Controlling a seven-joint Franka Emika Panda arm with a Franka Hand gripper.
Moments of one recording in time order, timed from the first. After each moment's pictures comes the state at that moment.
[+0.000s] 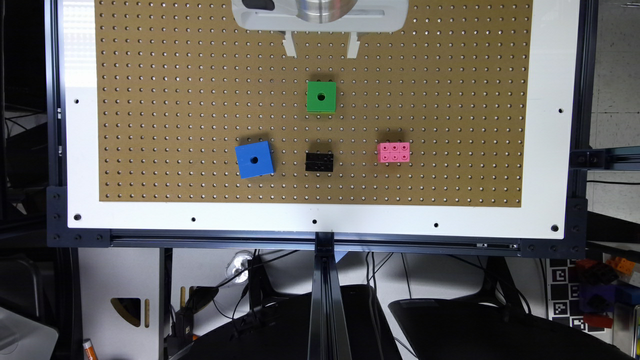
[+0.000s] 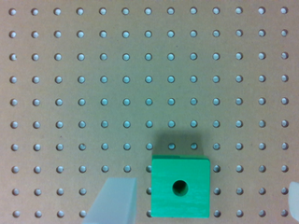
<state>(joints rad) 0.00 -0.21 0.02 -2.54 0.00 2.35 0.80</state>
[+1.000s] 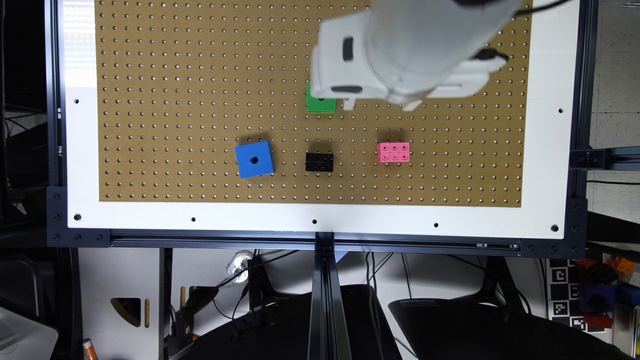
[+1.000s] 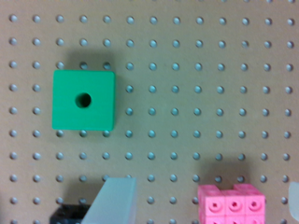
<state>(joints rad) 0.02 0.09 0.19 -2.21 0.01 2.35 0.97</state>
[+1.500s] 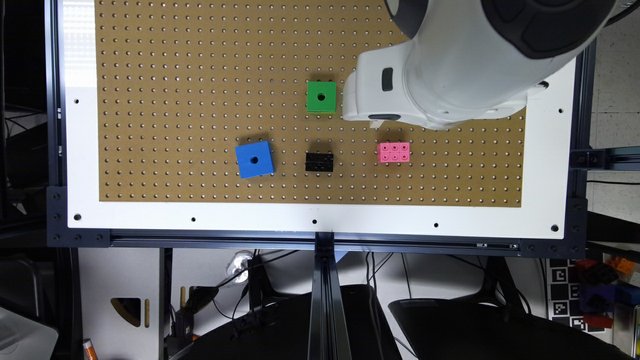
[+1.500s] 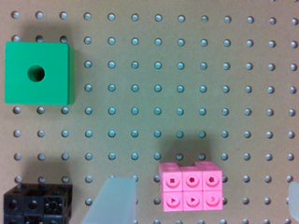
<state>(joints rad) 0.02 0.13 0.23 -2.16 0.00 2.35 1.01</state>
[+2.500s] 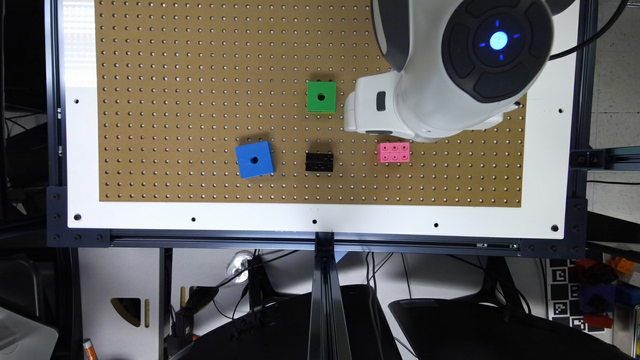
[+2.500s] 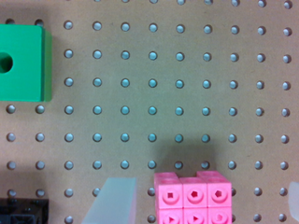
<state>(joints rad) 0.02 0.25 0.24 -2.15 -0.01 2.44 1.01</state>
